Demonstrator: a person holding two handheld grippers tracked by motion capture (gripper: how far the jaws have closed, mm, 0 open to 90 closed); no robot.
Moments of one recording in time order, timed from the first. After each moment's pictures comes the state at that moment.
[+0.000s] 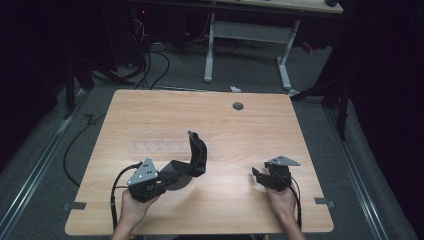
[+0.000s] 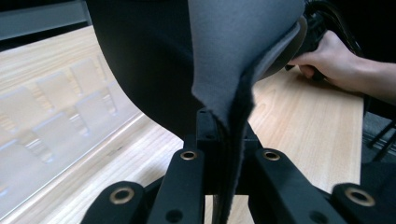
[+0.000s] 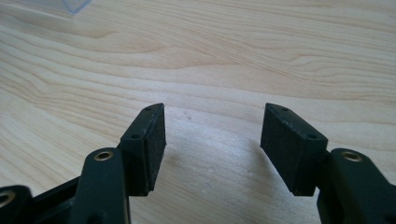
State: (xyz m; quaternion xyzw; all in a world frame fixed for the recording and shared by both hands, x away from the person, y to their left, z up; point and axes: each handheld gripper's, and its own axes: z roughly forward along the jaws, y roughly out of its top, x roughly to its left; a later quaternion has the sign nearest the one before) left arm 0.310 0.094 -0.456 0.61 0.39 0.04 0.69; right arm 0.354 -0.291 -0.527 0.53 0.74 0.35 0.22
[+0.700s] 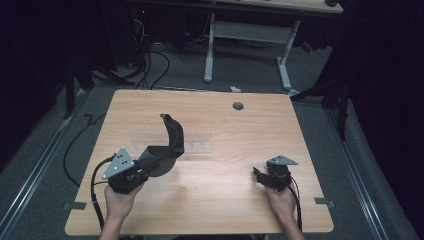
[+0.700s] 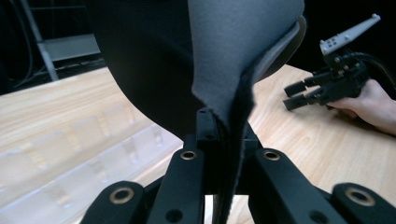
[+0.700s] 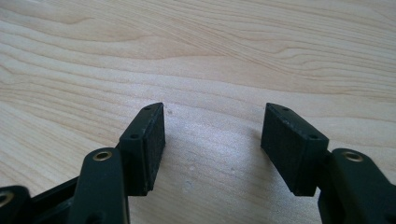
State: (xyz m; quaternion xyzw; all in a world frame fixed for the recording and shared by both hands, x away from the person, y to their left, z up) left arm 0.324 0.135 -0.429 0.54 0.42 0.11 0.72; right arm 0.357 -0.291 -0.531 0.53 0.75 0.32 0.24
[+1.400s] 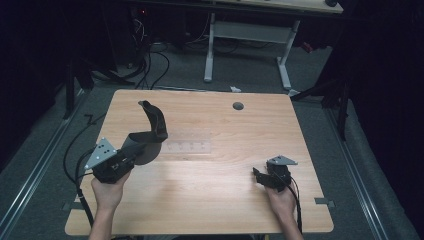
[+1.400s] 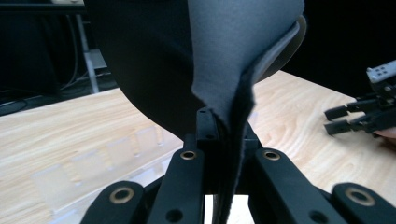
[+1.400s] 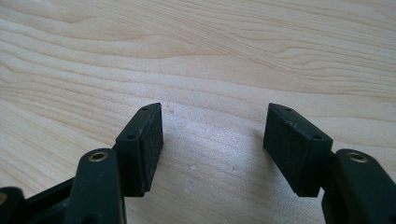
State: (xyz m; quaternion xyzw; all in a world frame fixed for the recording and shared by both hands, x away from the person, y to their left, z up) left arm 0.348 0.168 -0.416 0.49 0.45 0.15 0.73; right arm 0.357 -0.291 -0.531 0.53 0.75 0.32 0.24
